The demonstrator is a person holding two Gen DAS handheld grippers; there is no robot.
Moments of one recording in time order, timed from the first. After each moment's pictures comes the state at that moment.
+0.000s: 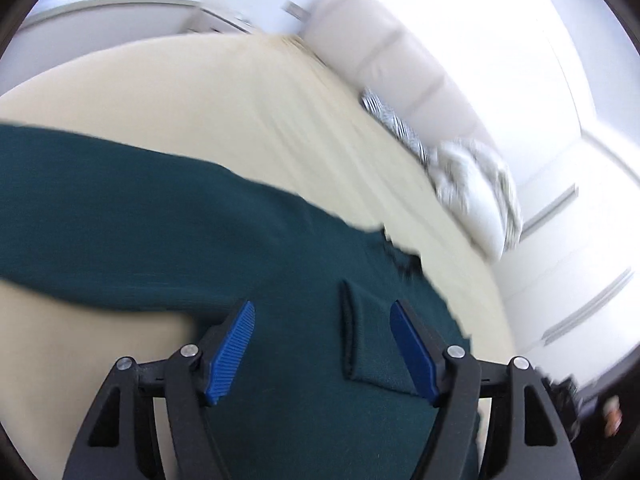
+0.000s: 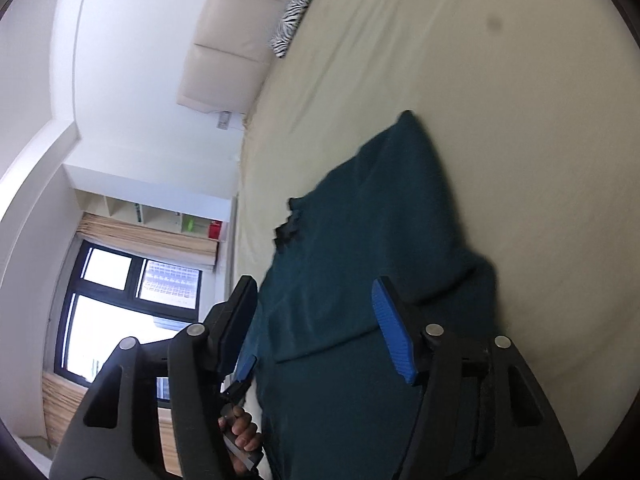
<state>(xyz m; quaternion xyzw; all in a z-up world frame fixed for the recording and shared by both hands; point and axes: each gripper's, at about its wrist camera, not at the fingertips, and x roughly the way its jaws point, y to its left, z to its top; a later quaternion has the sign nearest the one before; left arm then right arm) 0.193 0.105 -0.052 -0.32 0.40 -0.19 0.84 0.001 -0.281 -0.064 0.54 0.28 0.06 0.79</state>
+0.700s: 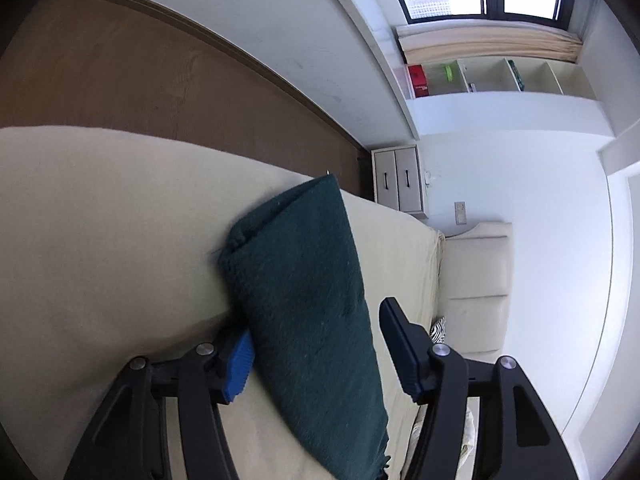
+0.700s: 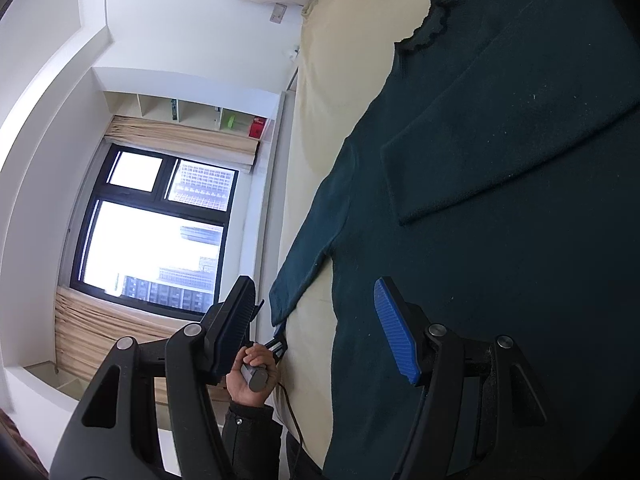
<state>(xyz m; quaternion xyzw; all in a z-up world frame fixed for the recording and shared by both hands) 0.163 0.402 -0.134 -0.65 0.27 0.10 0.70 0.082 -0.038 -0.059 0.51 0.37 0.20 0.75</state>
